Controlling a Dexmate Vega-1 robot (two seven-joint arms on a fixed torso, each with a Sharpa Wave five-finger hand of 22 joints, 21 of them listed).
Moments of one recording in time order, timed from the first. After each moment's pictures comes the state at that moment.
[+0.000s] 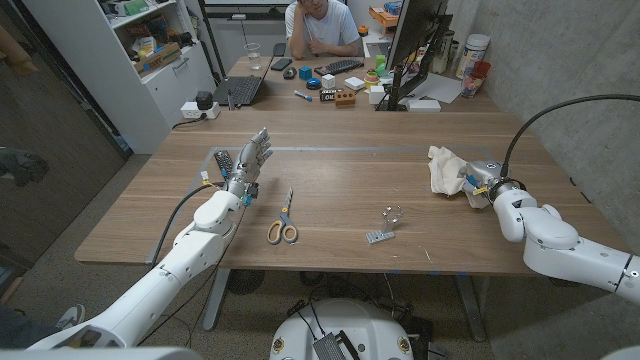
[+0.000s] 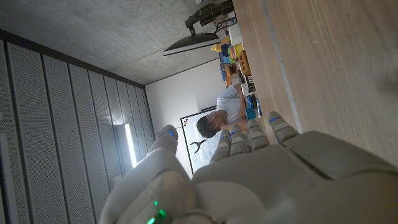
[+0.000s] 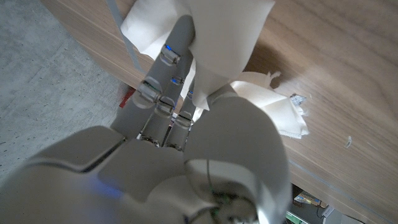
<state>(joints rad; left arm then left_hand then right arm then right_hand) 0.96 0.55 0.35 -1.48 -0.64 -0.26 0.09 0.27 0.10 0.43 -0.08 0.17 0.01 0.11 0.19 0.18 -0.01 0.09 0.21 0.20 -0.02 0.12 0.19 0.18 -0.04 0.18 0.20 0.18 -1.00 -1.17 -0.62 -1.98 -0.56 -0.76 -0.07 1.15 0.12 0.30 -0.17 0.18 0.76 -0.14 0.59 0.45 0.65 -0.13 0.72 0.58 0.86 -0.11 0.76 0.73 1.26 -0.18 0.52 0.27</state>
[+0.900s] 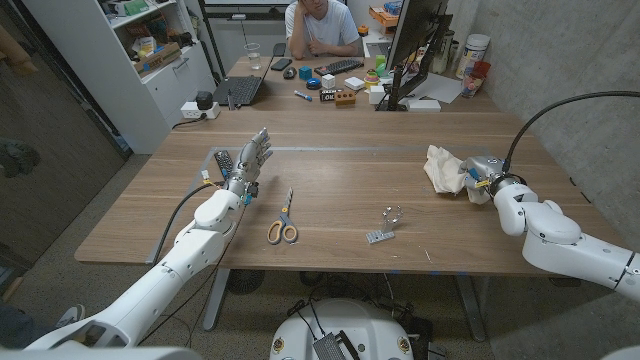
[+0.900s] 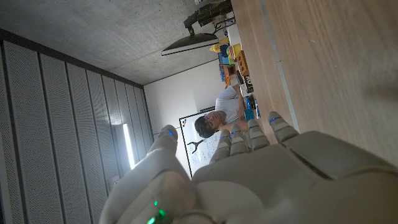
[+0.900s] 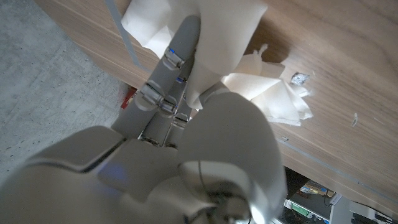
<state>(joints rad) 0.94 0.53 0.35 -1.43 -0.64 -0.26 0.07 0.27 0.10 0.43 -0.09 0.17 0.01 0.11 0.19 0.18 -0.01 0.09 0.21 0.20 -0.02 0.12 0.19 0.18 -0.04 0.18 0.20 0.18 -1.03 -1.16 -0.55 -2.02 -0.54 -0.76 -0.05 1.25 0.14 0.36 -0.16 0.20 0.77 -0.07 0.62 0.54 0.60 -0.05 0.81 0.72 0.95 -0.13 0.71 0.89 1.28 -0.22 0.62 0.26</state>
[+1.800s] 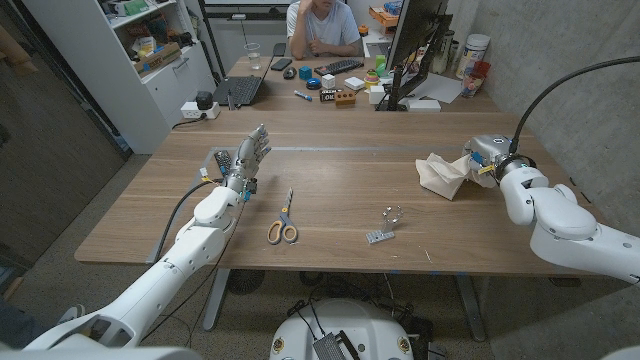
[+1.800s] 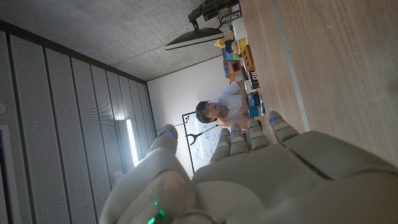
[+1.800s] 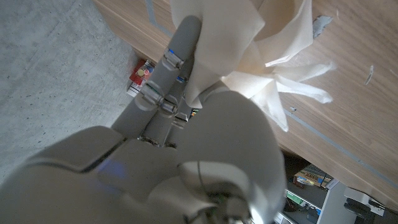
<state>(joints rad) 0.91 0.52 0.35 -1.39 -0.65 -0.29 0.05 0.27 0.10 0.44 -0.09 0.17 0.03 0.10 0.19 0.18 0.00 0.09 0.22 0.20 -0.02 0.11 0.19 0.18 -0.04 0.17 0.20 0.18 -1.06 -1.25 -0.49 -2.20 -0.62 -0.87 0.00 1.26 0.12 0.37 -0.15 0.20 0.80 -0.06 0.63 0.53 0.61 -0.04 0.81 0.72 0.98 -0.14 0.68 0.94 1.25 -0.22 0.66 0.25</state>
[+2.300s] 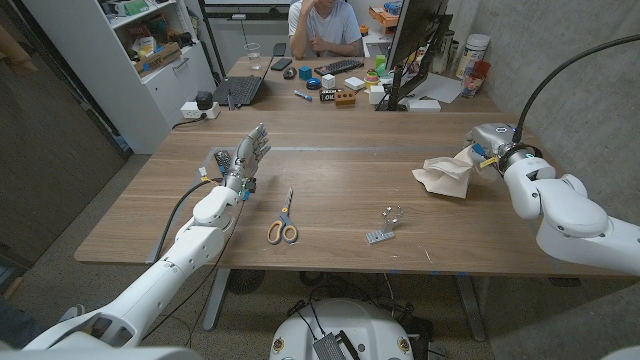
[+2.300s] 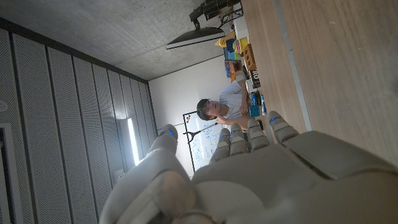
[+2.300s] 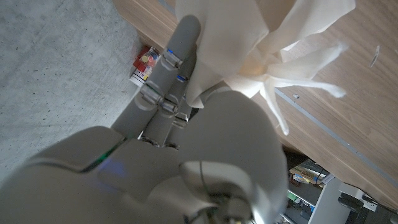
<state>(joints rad) 0.90 0.51 0.34 -1.38 -0.66 -0.30 0.03 0.27 0.10 0.44 -0.10 0.17 0.03 0.10 0.19 0.18 0.01 0.08 0.22 0.20 -0.02 0.11 0.19 0.18 -0.04 0.17 0.20 0.18 -1.06 -1.32 -0.47 -2.29 -0.64 -0.92 0.04 1.24 0.12 0.38 -0.15 0.20 0.80 -0.06 0.63 0.53 0.62 -0.04 0.82 0.72 1.00 -0.15 0.65 0.96 1.24 -0.22 0.67 0.25</state>
